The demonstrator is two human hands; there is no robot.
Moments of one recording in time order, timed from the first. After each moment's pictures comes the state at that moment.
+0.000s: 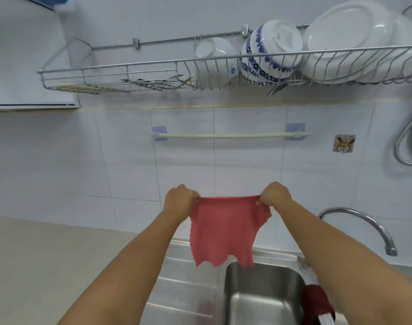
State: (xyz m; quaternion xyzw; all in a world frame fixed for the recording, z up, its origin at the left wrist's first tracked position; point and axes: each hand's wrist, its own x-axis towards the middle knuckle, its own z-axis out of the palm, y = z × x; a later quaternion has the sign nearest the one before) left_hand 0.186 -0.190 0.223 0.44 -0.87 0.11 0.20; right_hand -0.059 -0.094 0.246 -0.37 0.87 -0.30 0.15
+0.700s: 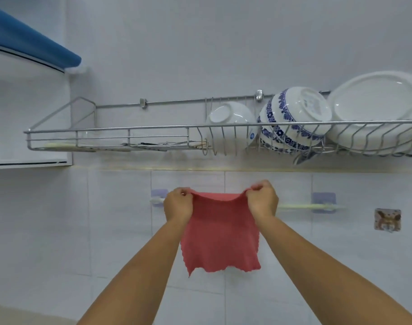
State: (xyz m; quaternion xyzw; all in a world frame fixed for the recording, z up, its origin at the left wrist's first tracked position) left_hand 0.140 -0.335 0.365 0.43 -0.61 -0.33 0.58; right_hand -0.033 -0.246 0.381 -0.33 0.64 -0.69 0.02
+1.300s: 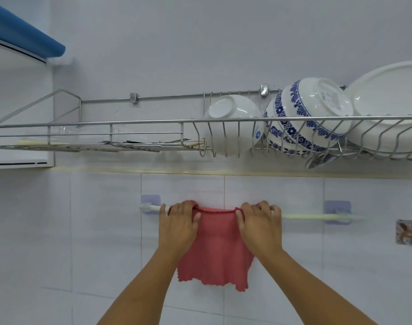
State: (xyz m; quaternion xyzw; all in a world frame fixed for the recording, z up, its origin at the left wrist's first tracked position) left_hand 0.123 -0.385 0.313 0.43 -0.77 0.18 0.45; right_hand -0.060 -0.285 0.322 -0.47 0.70 -0.27 -0.46
